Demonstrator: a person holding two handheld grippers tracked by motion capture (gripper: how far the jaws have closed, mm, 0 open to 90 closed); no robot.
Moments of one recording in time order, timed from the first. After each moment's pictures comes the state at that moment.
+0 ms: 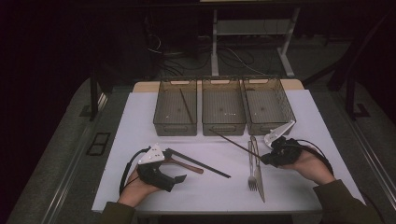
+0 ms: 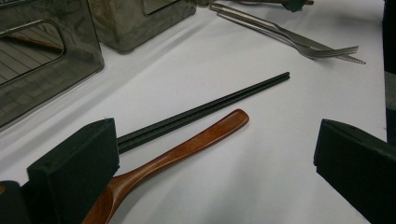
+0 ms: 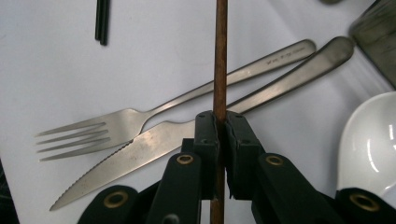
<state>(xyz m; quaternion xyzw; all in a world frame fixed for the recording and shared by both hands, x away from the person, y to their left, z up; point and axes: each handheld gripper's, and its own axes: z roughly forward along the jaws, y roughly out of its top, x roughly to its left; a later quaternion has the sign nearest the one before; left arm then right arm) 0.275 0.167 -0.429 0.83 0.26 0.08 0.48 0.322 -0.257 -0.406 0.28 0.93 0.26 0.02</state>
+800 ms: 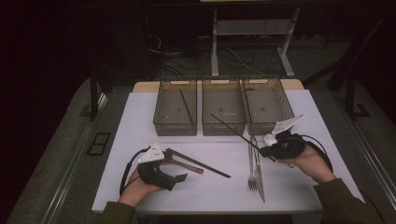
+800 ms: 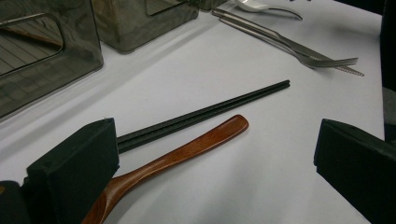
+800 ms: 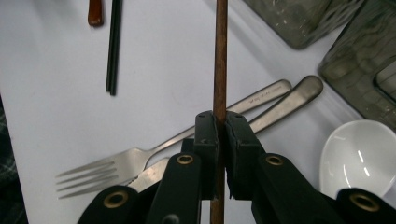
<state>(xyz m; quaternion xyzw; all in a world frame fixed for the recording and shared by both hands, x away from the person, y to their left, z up) 0.276 0.165 -0.434 0.82 0.28 0.07 0.49 0.330 -0.266 -0.394 0.31 0.89 0.33 0.02</state>
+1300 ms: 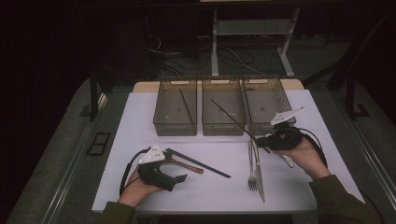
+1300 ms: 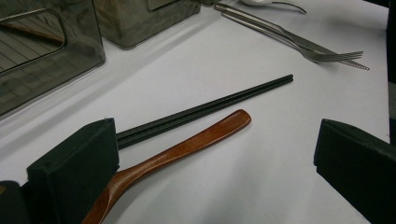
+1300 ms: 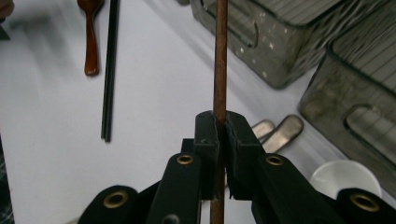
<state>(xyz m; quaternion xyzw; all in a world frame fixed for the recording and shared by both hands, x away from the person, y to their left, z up) 0.275 0.166 -0.434 0.83 0.27 0.08 0.48 0.347 -0.260 -0.384 0.33 0.87 0.37 0.03</state>
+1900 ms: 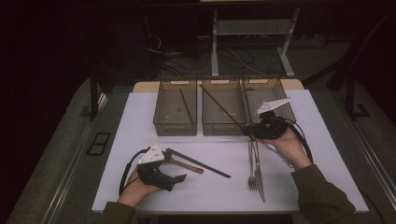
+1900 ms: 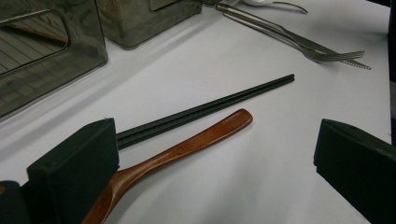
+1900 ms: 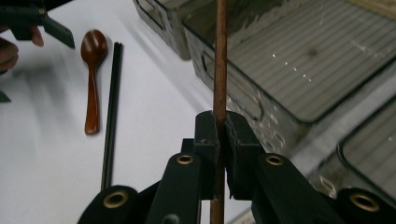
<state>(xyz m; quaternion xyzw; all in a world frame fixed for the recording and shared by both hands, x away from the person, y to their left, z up) 0.275 0.168 -0.433 0.83 0.27 0.08 0.48 0.371 -0.221 -0.369 0.33 0.85 0.41 0.05</state>
